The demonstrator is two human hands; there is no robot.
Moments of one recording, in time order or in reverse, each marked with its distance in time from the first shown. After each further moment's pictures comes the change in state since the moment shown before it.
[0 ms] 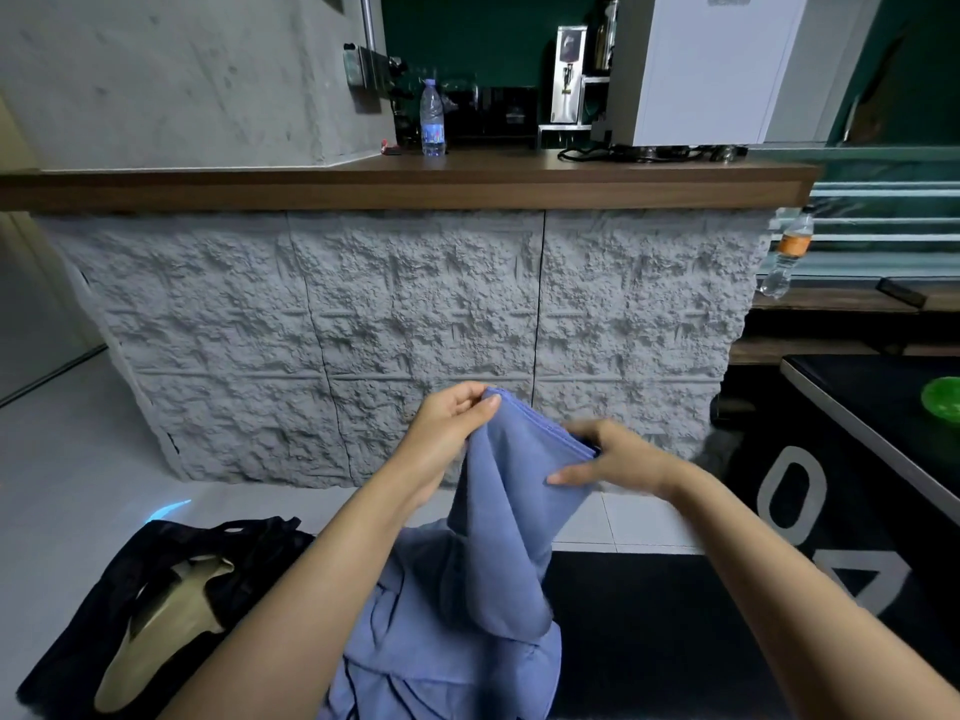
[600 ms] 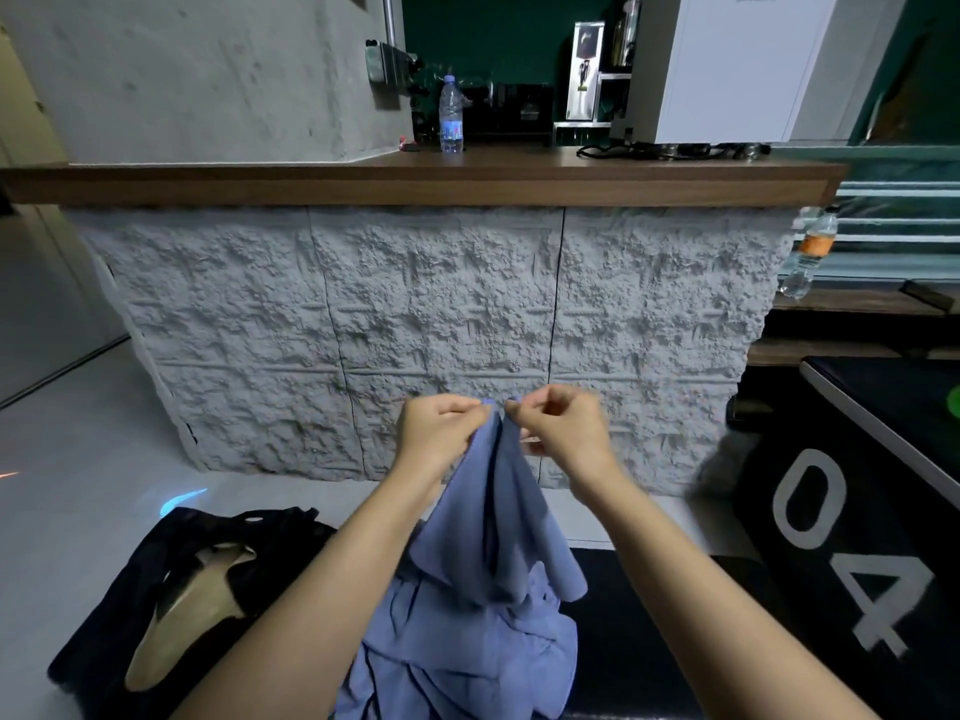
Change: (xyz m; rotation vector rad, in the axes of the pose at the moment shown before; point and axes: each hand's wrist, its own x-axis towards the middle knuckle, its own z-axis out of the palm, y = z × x) left_hand -0.009 -0.004 -0.018 0.085 0.383 -0.096; right_hand 0.026 -0.079 0.075 0.492 0.577 0.006
